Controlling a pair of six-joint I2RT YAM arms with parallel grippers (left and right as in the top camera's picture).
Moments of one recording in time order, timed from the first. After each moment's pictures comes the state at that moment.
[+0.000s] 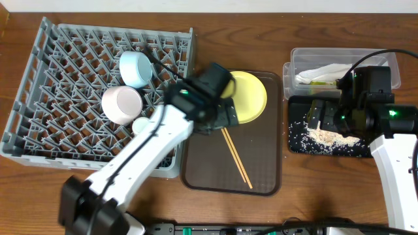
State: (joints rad) left arm -0.64 1.64 1.41 -1.07 0.02 -0.83; right arm -0.02 1.29 1.21 -1.12 -0.09 0.20
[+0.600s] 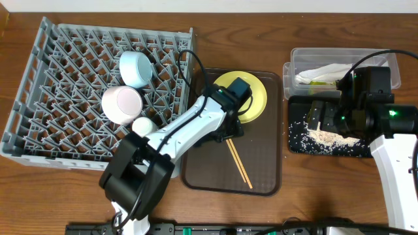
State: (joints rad) left arm -0.69 1.92 1.41 -1.07 -0.03 -0.96; right arm -0.02 1.29 1.21 -1.13 -0.09 0.20
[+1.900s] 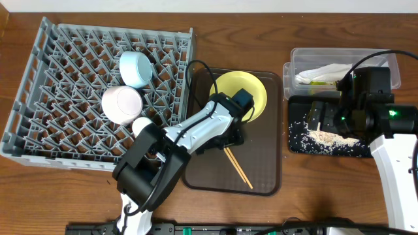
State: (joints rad) left arm -0.72 2.01 1.35 -1.00 -0.03 -1.00; right arm -0.02 1.29 1.21 -1.14 -0.08 0.20
